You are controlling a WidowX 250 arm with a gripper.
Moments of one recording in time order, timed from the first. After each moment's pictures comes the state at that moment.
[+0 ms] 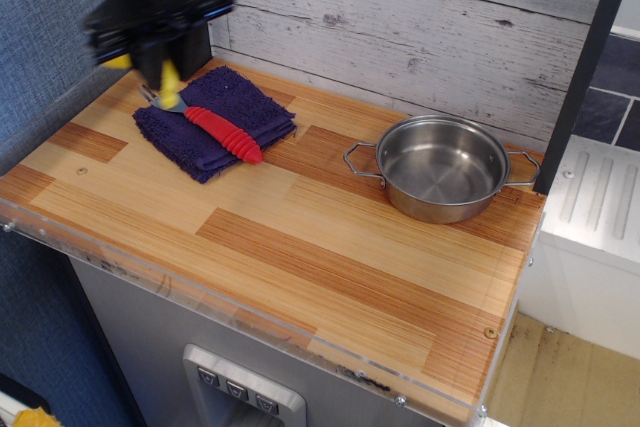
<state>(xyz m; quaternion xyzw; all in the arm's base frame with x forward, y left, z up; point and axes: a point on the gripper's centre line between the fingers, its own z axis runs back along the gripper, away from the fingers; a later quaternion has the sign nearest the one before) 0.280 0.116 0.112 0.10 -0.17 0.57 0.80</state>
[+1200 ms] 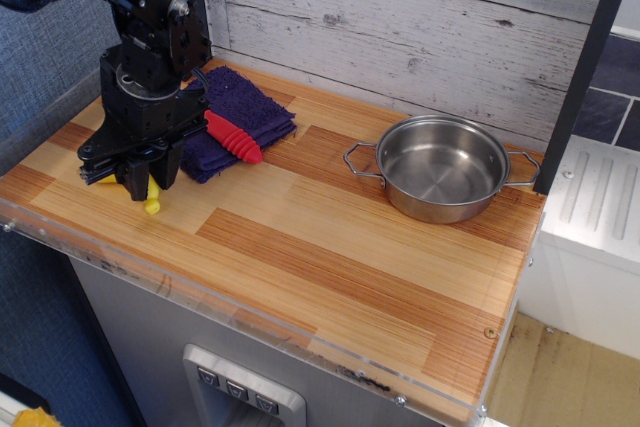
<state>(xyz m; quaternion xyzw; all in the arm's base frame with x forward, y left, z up) 0.263 0.132 0.021 0.12 -0.10 0.58 0.80</state>
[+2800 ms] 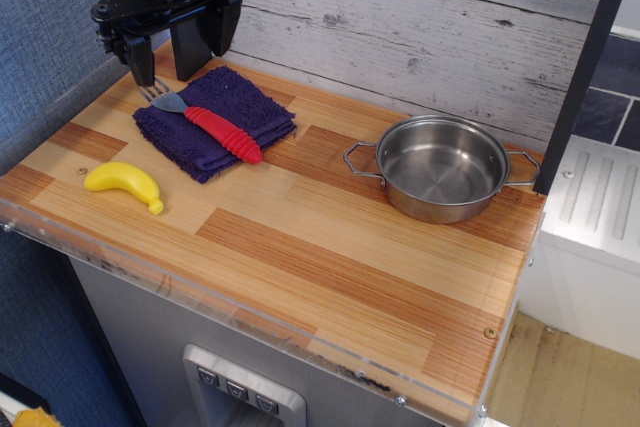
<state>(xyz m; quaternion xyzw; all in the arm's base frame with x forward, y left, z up) 0.292 0.101 0.126 0.08 -0.20 0.54 0.81</state>
